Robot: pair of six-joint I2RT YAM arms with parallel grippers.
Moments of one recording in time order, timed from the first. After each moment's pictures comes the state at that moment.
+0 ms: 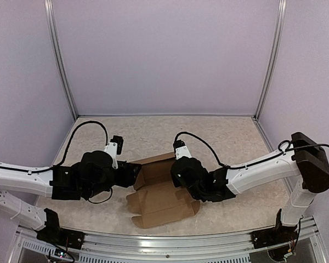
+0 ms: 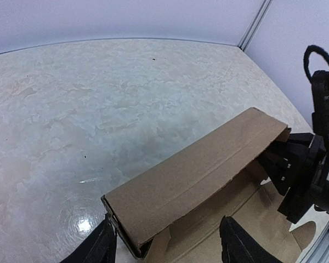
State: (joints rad) left arm -1.14 1.22 0.64 0.04 -0.55 -0.57; right arm 1.21 1.74 0.96 0.18 0.86 0.39
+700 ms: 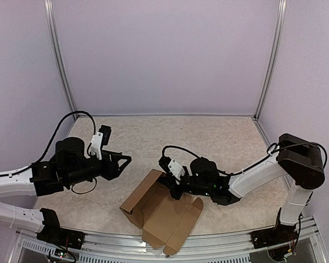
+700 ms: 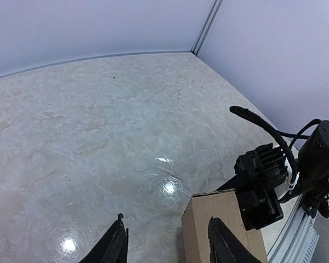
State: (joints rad) left arm -0.96 0.90 0.60 0.00 -0.20 -0.40; right arm 1.09 1.79 0.74 0.75 0.01 -0.02
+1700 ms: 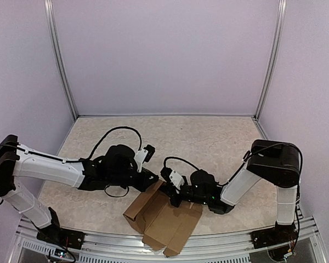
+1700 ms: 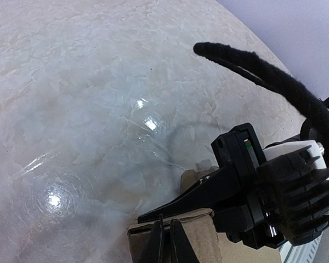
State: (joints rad) left arm -1.00 1.50 0.74 0.16 0.05 -0.42; right arm 1.09 2.02 0.68 1.08 -0.03 -0.03
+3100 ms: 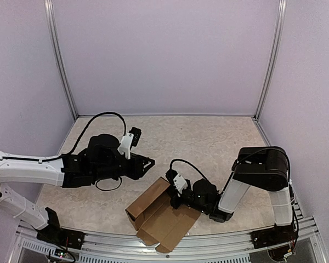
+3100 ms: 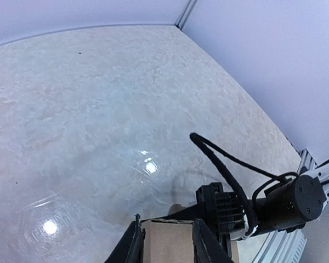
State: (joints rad) left arm -1.03 1.32 0.76 0.12 -0.10 -0.48; right arm 1.14 2.15 0.64 1.36 0.20 -0.01
